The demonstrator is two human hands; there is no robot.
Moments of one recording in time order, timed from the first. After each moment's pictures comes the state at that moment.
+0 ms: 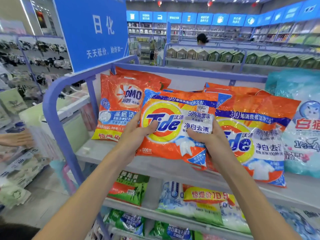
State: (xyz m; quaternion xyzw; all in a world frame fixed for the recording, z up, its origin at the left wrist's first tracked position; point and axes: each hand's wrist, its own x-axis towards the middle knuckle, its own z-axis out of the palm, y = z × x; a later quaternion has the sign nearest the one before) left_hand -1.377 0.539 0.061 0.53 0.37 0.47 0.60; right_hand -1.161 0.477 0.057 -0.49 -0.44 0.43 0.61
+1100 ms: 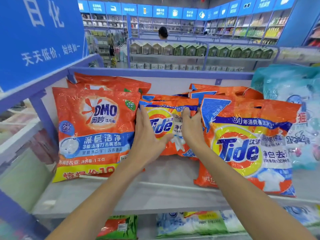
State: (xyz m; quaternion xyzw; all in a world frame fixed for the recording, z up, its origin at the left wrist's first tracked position) left_hand -1.307 0.651 0.017 0.79 0.40 0.38 0.28; right_hand -1.152 0.629 0.033 -0.70 -0.35 0.13 0.60
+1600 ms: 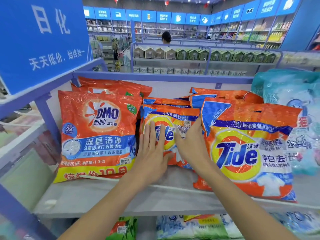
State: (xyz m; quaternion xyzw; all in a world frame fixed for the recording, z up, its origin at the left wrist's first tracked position) left_hand -1.310 0.641 -0.022 0.90 0.37 0.22 0.05; right_hand -1.164 0.595 0.016 -0.72 -0.47 0.01 0.51
